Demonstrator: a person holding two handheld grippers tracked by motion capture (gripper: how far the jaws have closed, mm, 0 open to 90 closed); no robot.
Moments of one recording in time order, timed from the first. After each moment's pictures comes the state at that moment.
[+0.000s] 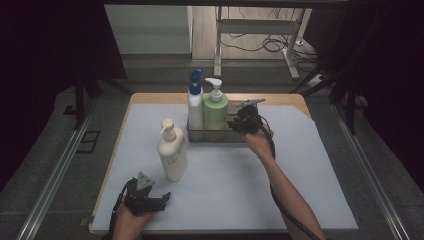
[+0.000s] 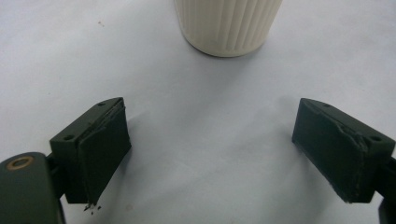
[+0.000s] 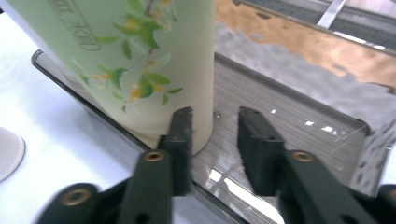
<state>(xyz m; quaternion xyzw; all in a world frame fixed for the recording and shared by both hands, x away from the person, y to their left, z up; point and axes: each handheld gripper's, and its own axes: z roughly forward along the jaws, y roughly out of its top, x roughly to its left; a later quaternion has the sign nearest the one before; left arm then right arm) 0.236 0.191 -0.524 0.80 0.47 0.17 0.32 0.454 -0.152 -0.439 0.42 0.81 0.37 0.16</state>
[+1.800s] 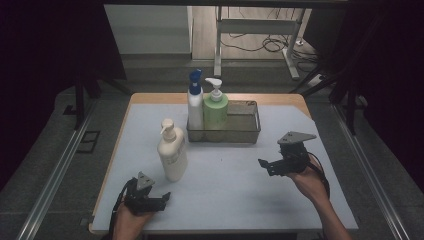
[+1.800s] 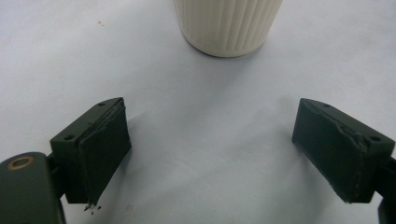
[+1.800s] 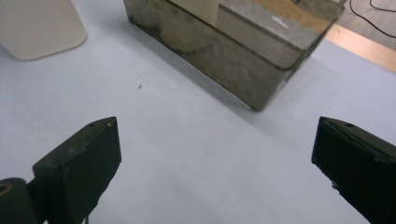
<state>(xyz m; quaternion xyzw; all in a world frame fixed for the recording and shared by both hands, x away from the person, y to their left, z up) 0.236 0.191 -0.524 0.80 0.47 0.17 0.32 0.321 -0.254 -0.417 0.36 0.84 0.37 0.19</state>
